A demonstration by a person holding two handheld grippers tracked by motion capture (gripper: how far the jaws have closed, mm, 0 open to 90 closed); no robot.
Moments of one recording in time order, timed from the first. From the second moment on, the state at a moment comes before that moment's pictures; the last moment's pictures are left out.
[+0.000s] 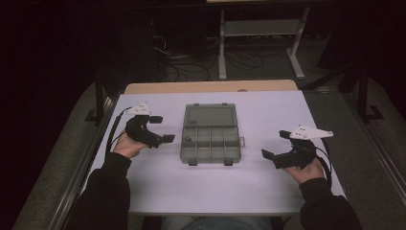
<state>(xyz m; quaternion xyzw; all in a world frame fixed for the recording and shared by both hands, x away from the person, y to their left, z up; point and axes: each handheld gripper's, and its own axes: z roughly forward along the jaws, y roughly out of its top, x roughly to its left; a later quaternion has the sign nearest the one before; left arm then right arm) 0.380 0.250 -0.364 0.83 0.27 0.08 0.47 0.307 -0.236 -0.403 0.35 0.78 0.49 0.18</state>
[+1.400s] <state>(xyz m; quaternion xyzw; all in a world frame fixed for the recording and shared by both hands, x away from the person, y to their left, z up) 0.332 0.325 -0.386 0.78 0.31 0.17 0.52 0.307 -0.235 -0.404 0.36 0.78 0.49 0.18</state>
